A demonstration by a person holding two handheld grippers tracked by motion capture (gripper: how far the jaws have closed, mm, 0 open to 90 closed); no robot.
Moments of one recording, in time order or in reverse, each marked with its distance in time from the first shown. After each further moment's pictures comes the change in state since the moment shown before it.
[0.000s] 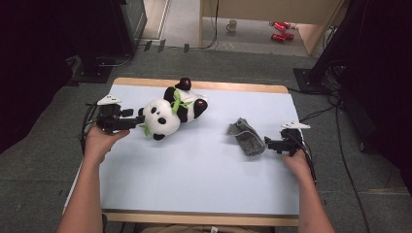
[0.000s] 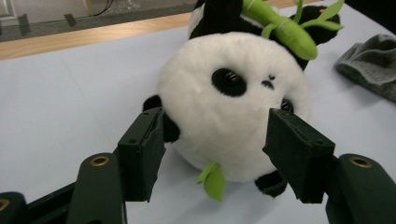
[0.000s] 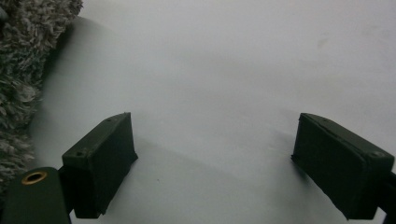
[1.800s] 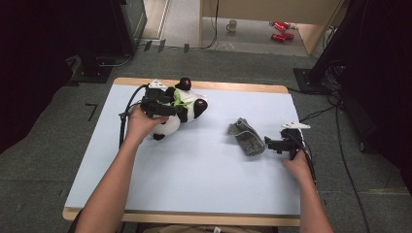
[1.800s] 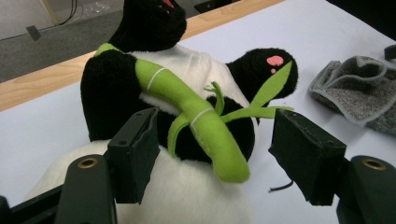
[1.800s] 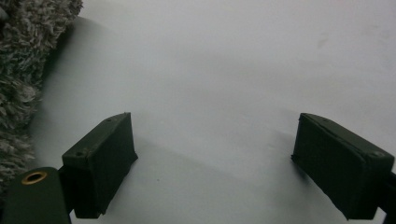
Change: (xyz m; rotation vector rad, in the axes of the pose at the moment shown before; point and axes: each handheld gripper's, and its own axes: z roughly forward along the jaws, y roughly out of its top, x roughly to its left) left arm -0.064 0.059 0.091 0.059 -0.056 0.102; right arm 0.000 0.000 0.000 0.001 0.001 0.002
